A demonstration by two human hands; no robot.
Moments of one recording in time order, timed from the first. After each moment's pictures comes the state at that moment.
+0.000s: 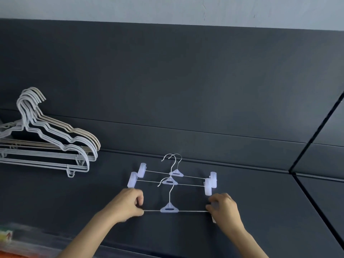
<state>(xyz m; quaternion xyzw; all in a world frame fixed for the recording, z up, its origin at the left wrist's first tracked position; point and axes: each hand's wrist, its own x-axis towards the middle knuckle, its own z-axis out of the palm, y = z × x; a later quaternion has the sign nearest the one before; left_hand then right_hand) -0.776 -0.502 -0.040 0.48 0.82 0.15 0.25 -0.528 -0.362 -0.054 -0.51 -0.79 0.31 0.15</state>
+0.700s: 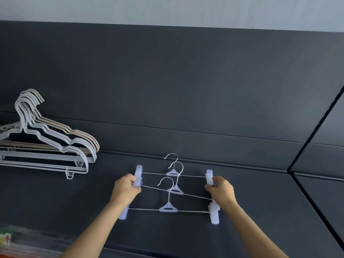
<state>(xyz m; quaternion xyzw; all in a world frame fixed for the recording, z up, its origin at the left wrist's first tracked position) -0.792 -0.469 -0.057 0.31 0.87 0.36 0.16 -0.555 -0.317 -0.044 -0.56 -0.72 0.37 0.18</state>
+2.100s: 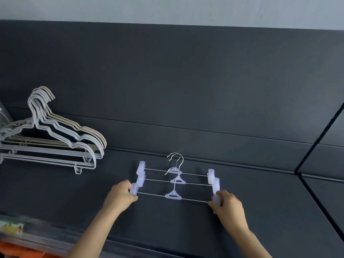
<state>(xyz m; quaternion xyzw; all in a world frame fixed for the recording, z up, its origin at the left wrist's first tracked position) -0.797 -0.508 -0.054 0.31 0.90 0.26 0.19 -0.530 -0.364 -0.055 -0.53 -0.78 0.28 0.20</state>
